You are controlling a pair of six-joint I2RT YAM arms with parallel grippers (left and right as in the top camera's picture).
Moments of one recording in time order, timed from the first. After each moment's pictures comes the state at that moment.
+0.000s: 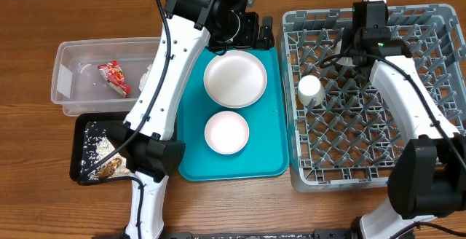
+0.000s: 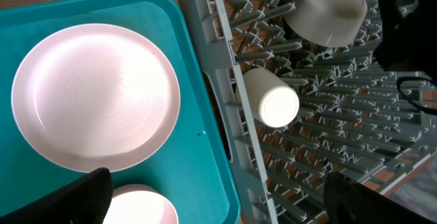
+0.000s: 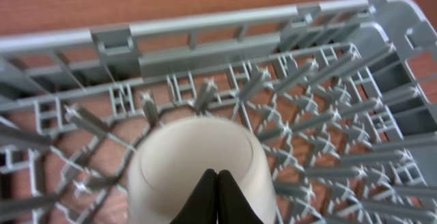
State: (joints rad) left arm -0.42 2.21 2.55 -1.47 0.36 -0.33; right arm 0.05 1.80 1.43 -0.49 0.37 0.12
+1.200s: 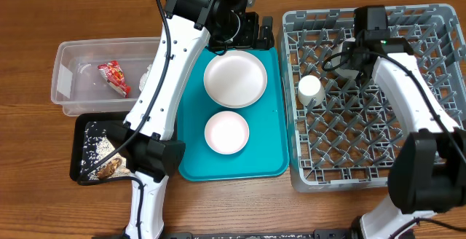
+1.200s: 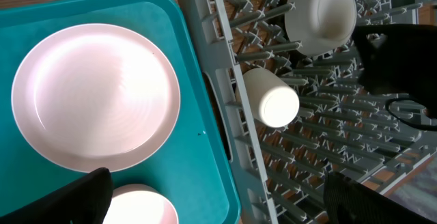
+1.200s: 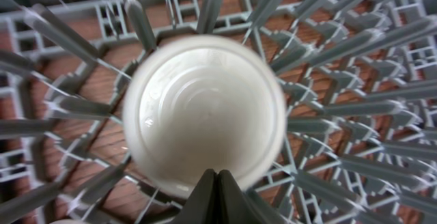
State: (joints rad) left arm -0.42 2.21 2.55 -1.47 0.36 -0.33; right arm 0.03 1.80 1.45 -0.71 0.28 0.16
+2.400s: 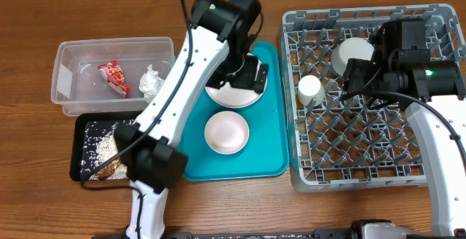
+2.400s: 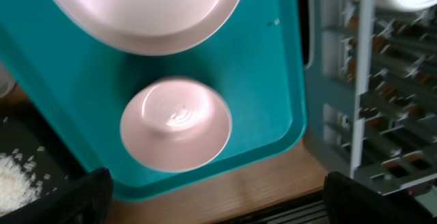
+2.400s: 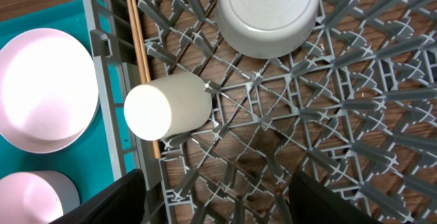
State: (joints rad) left arm -0.50 2.13 2.28 -1.69 0.17 -0.31; right arm 0.04 1.44 1.45 -1.12 -0.02 0.23
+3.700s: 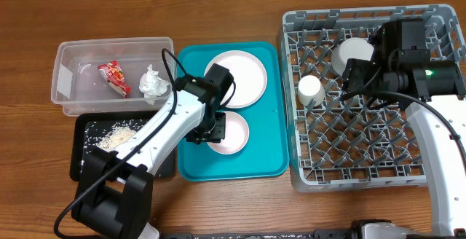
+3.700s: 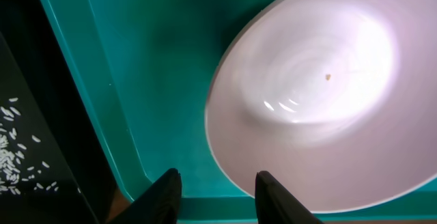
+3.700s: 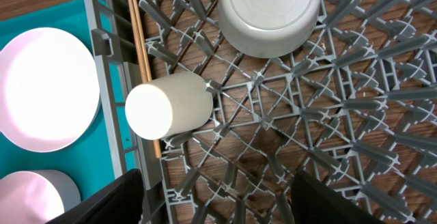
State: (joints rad) left arm -0.49 1.74 1.23 -1.10 -0.02 -0.47; right arm 0.04 1.44 1.45 -1.12 -0.02 0.23
